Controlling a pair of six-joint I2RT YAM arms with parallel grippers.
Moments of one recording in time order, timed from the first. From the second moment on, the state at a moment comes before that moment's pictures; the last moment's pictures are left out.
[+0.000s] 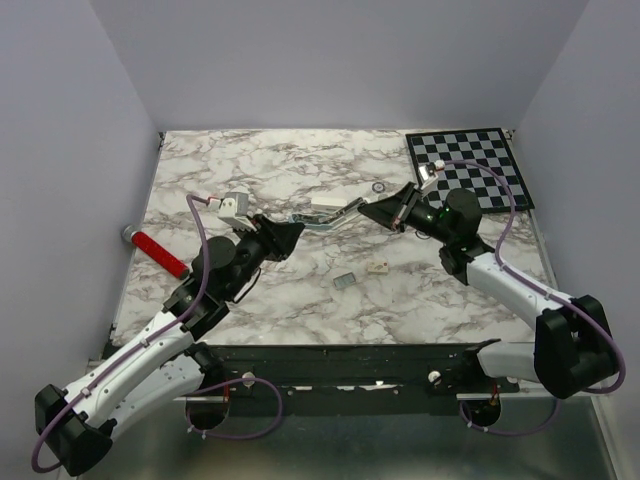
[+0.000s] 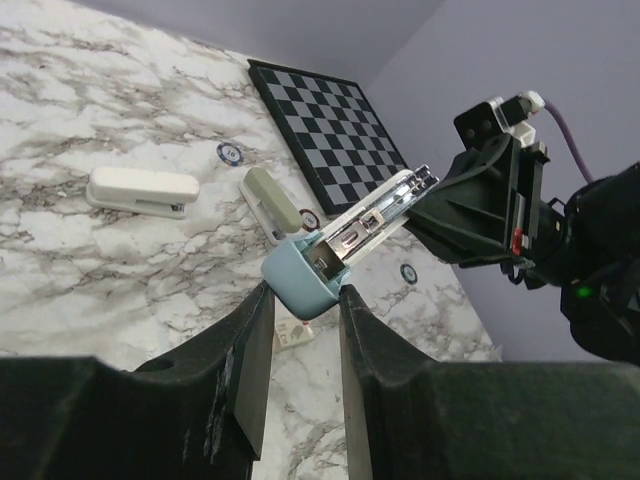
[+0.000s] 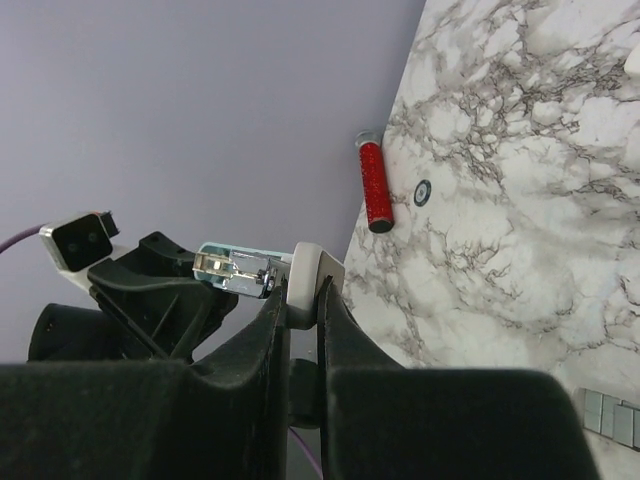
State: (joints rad) left arm -0.70 0.73 0.63 0.10 -0.14 -0.62; right arm 0.36 1.27 0.70 0.56 -0.60 1.16
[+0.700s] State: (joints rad) left arm -0.67 0.77 0.69 -0.04 -0.30 -0.74; right arm 0.35 1.22 0.76 0.36 -0.46 0.89
